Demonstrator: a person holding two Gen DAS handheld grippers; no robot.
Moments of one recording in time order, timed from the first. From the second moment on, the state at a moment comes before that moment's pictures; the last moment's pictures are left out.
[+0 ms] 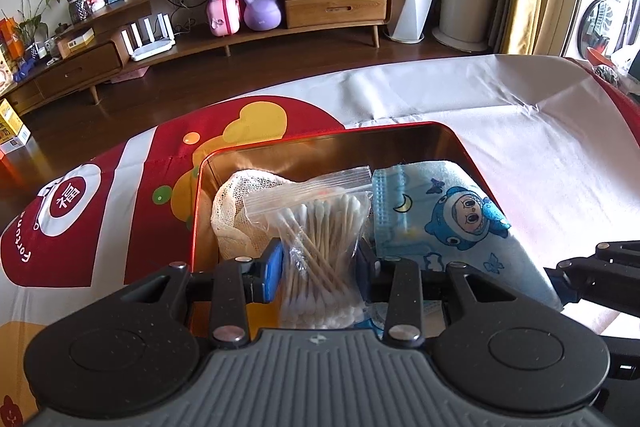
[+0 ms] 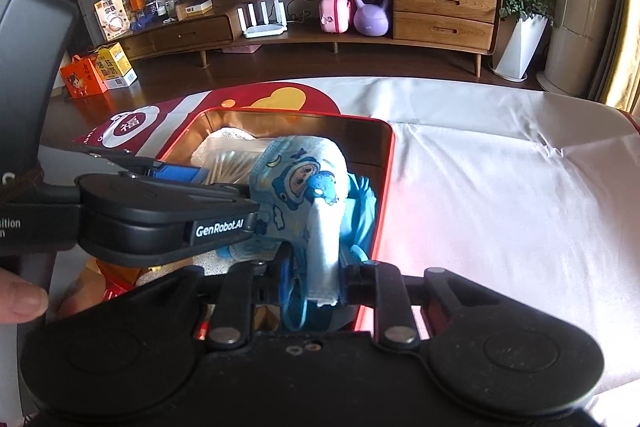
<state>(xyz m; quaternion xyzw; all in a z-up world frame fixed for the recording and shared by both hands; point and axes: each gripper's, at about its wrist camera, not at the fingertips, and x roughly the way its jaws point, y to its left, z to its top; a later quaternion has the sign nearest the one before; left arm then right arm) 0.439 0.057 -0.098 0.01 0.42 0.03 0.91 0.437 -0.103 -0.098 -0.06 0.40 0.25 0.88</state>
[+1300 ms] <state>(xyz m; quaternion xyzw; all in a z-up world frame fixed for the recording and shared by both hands) 0.349 0.064 -0.021 -0.01 0.37 0.03 0.93 0.366 -0.125 -0.027 -0.05 0.34 0.25 0.90</state>
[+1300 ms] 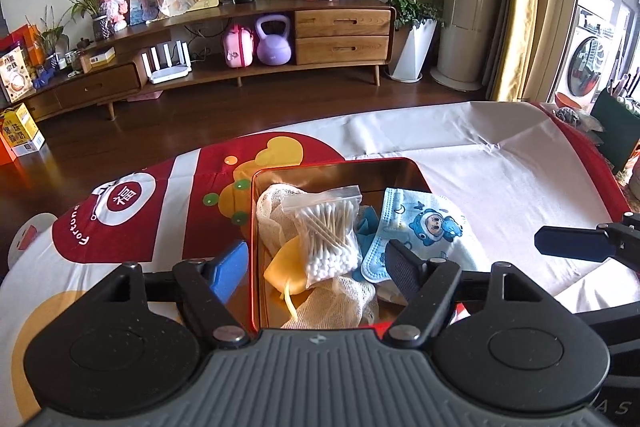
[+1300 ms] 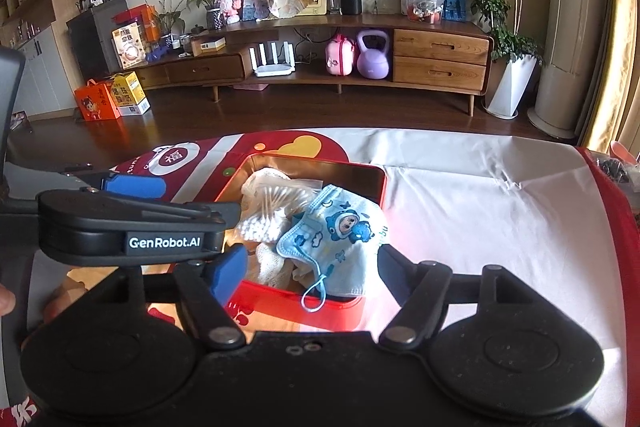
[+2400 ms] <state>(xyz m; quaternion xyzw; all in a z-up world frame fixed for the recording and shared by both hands) 0.197 0.058 0.007 -0.03 0.35 0.01 0.94 0.247 -0.173 0.005 -0.02 0.29 0.27 0.92</state>
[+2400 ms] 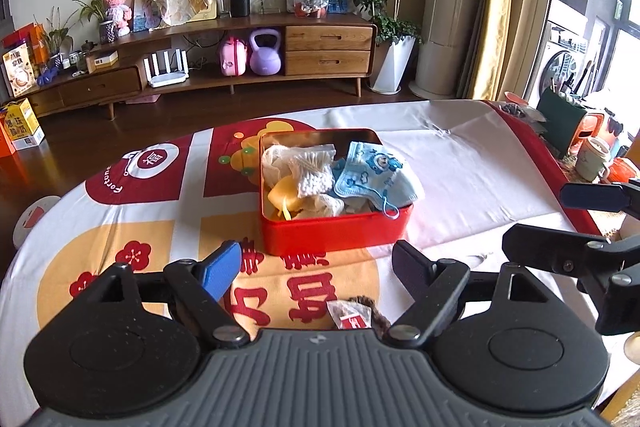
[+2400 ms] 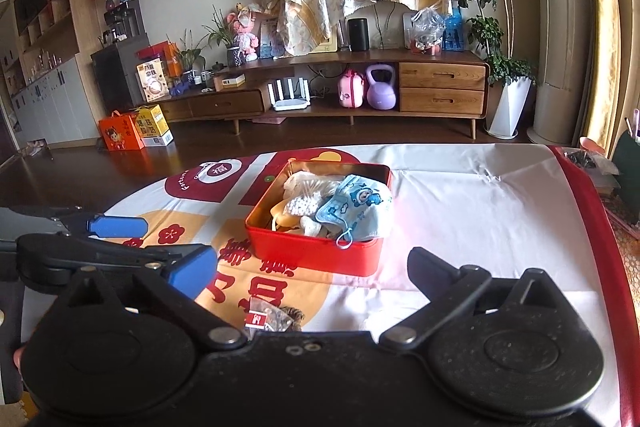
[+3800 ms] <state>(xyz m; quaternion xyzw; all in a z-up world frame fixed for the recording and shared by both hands) 0.211 0.034 -0.115 -0.04 0.40 0.02 0.92 0.221 -0.195 -0.109 -0.06 0.36 0.25 0.90</state>
